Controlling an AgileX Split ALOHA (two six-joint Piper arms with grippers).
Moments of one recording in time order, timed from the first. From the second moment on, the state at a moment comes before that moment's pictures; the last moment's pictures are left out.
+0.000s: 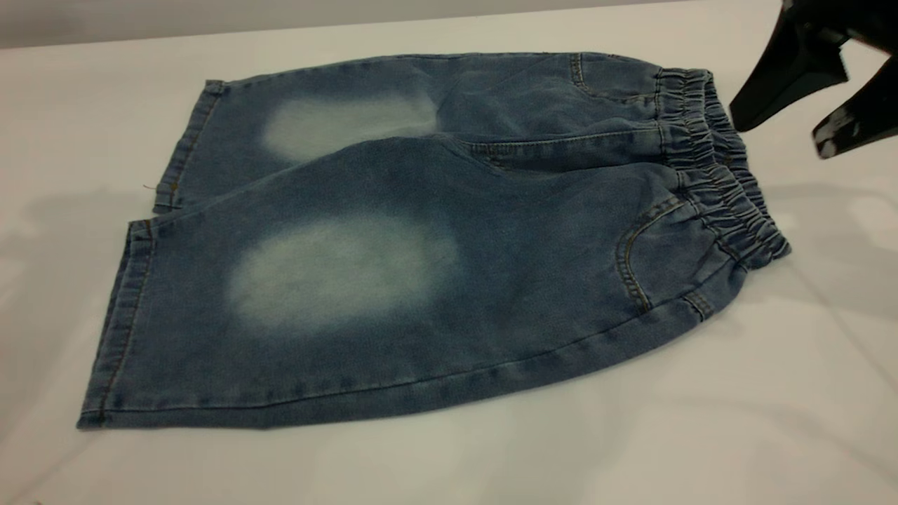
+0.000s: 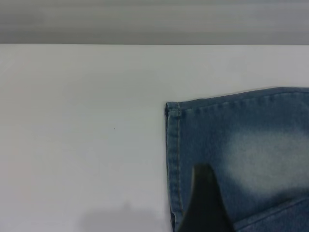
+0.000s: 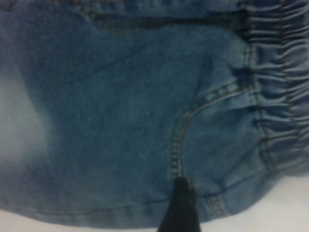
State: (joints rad) left arm -0.03 1.40 -1.07 -0.12 0.48 0.05; right arm 0.05 1.75 -0.82 0.86 0.57 -0.65
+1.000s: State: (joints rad) left arm -0.03 1.40 -1.07 -0.12 0.48 0.05; right arm -0.21 2.03 -0.82 1.20 0.77 -1.11
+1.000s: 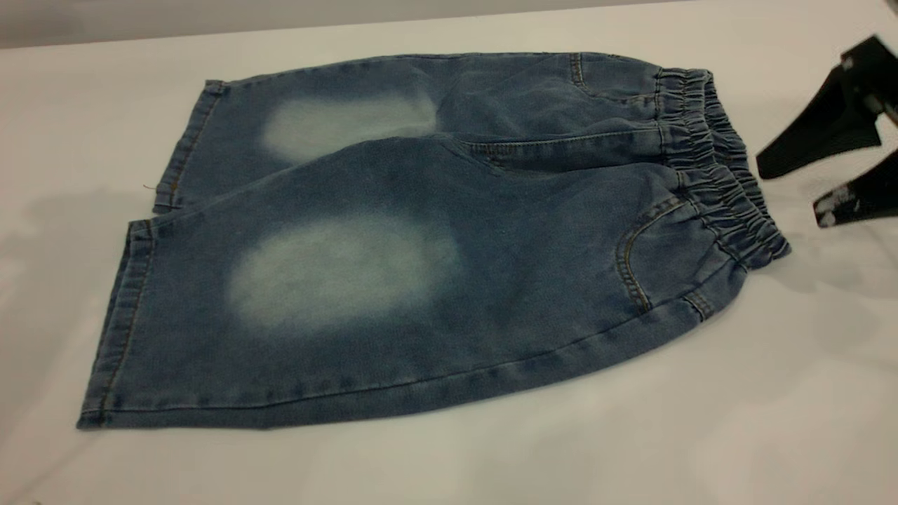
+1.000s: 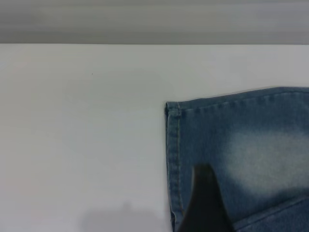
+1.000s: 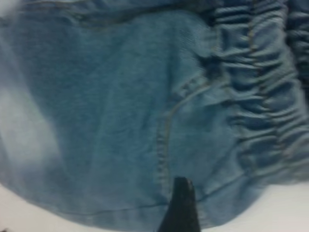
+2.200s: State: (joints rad) left arm -0.03 1.40 -1.07 -0.12 0.48 0.05; right arm -0.21 2.16 -0.81 1.40 0.79 -1.36
